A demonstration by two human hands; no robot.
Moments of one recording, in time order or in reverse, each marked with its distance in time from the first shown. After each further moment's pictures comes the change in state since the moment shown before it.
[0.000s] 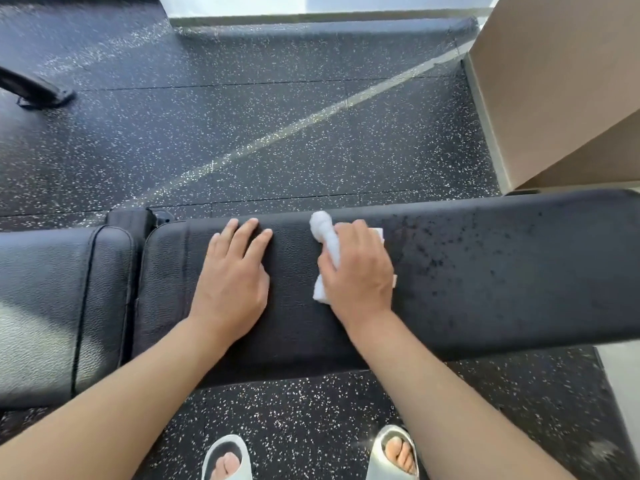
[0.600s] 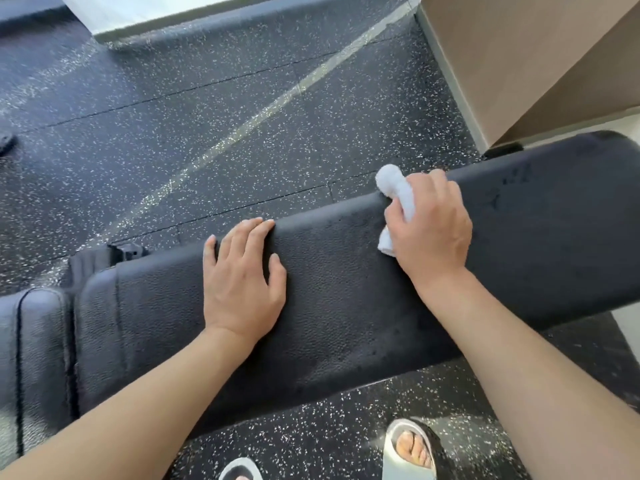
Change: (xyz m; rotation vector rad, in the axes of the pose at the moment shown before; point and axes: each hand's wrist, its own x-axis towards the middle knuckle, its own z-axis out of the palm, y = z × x) left_hand 0.057 0.080 0.036 -0.023 0.082 -0.049; right_hand 0.056 0.153 -0.048 -0.124 0.122 0.216
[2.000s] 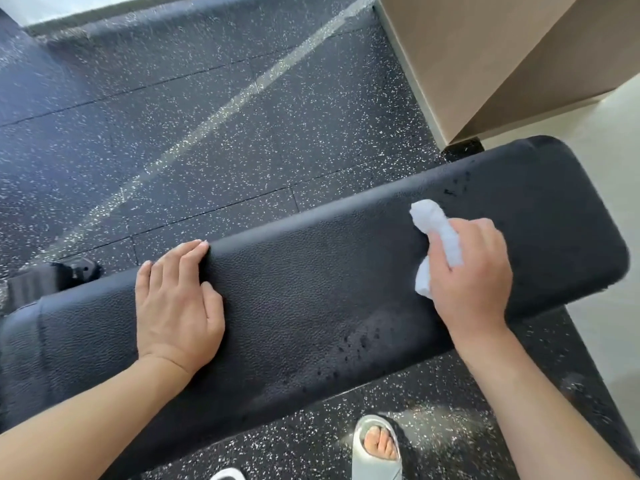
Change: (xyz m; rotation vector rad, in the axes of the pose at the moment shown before) left_hand 0.006 -0.003 0.005 0.054 -0.006 -0.025; right_hand -0.031 0.107 -0.041 0.095 0.080 0.172
